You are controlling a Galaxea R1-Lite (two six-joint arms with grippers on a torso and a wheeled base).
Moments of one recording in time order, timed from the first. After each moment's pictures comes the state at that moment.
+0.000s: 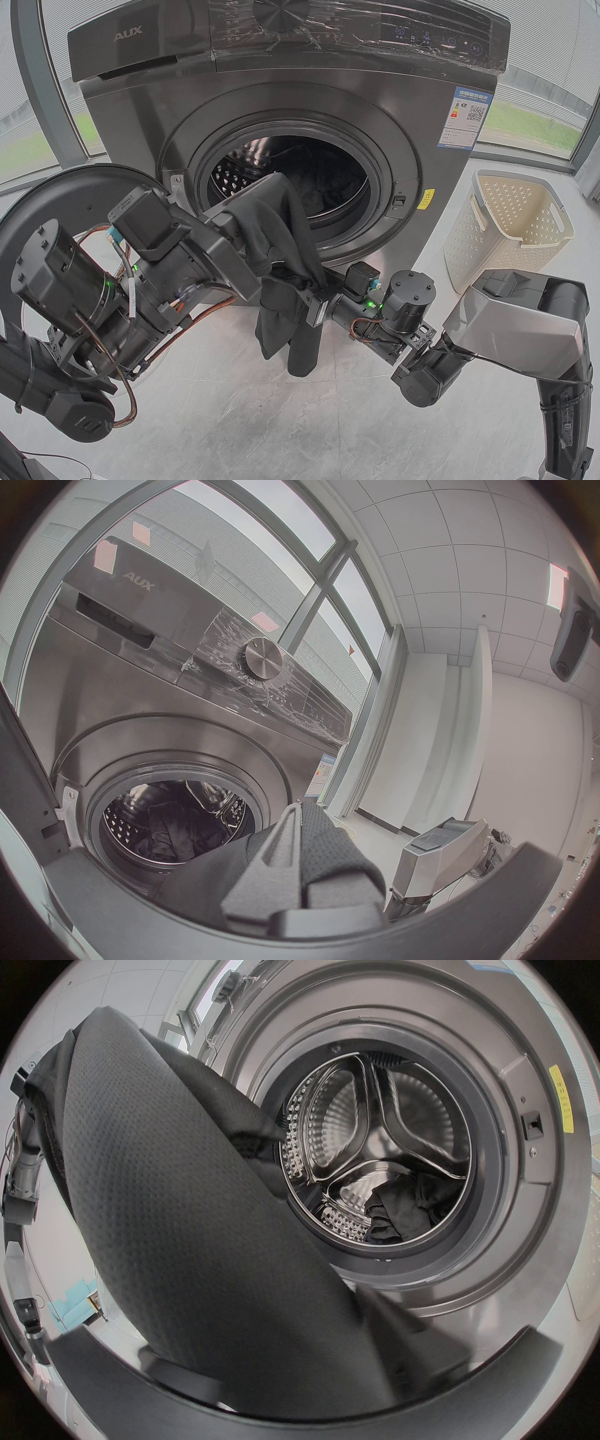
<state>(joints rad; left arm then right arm) -0.70 1.67 -0.58 -1.54 -0.12 -0.15 0.67 2.38 -1.02 -1.53 0.08 0.16</state>
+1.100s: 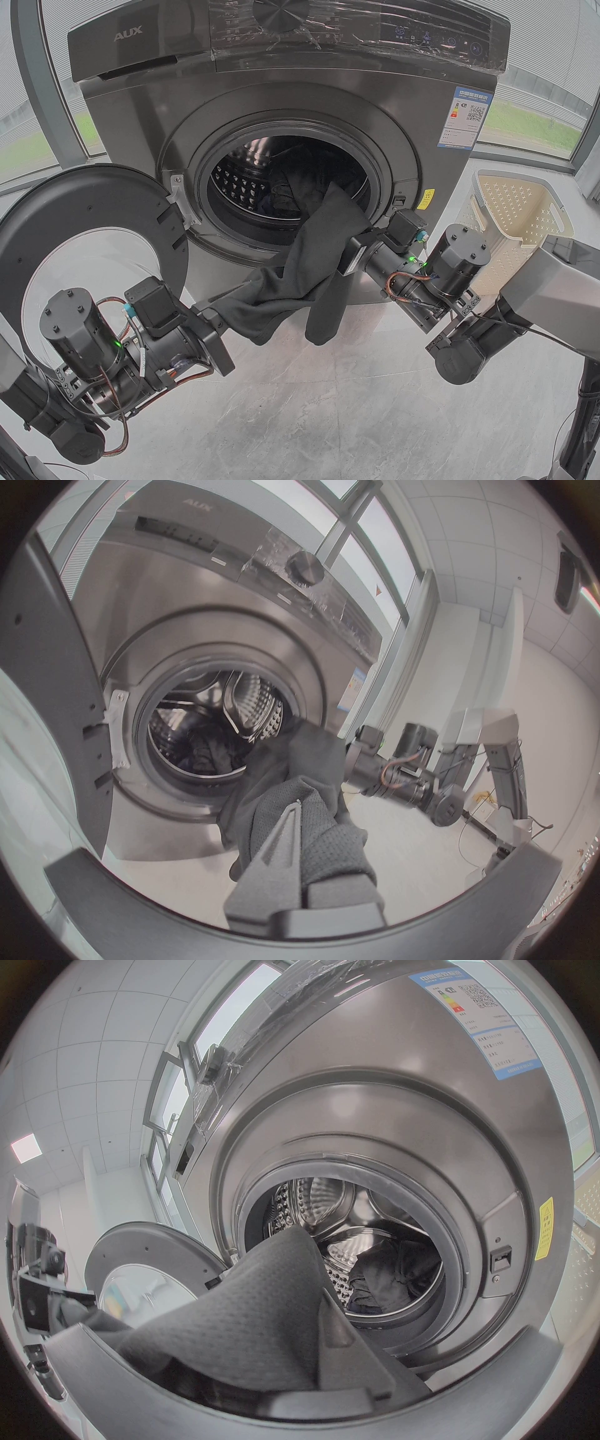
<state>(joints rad) -0.61 1.72 -0.29 -1.54 -0.13 -0.15 0.63 2.16 -0.96 -1.54 0.03 0.18</state>
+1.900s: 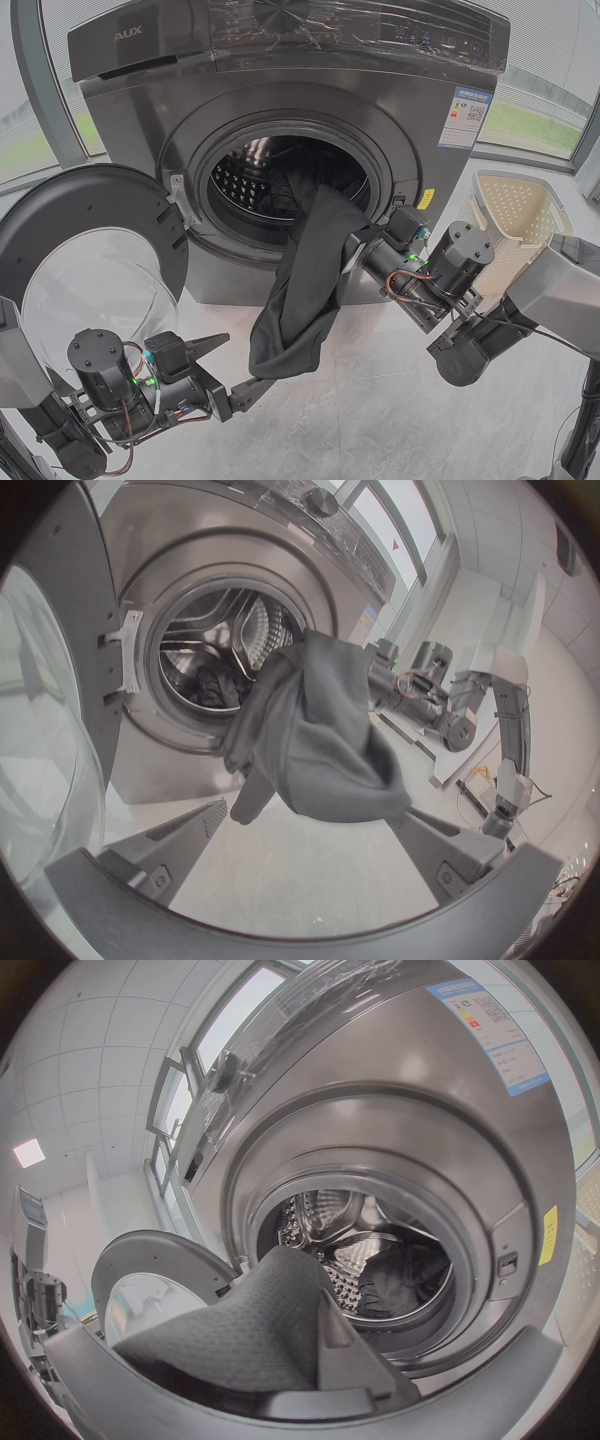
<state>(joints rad) -0.62 1.81 -0.13 -1.54 -0.13 -0.15 0.65 2.13 -0.96 -1.54 0.02 0.18</state>
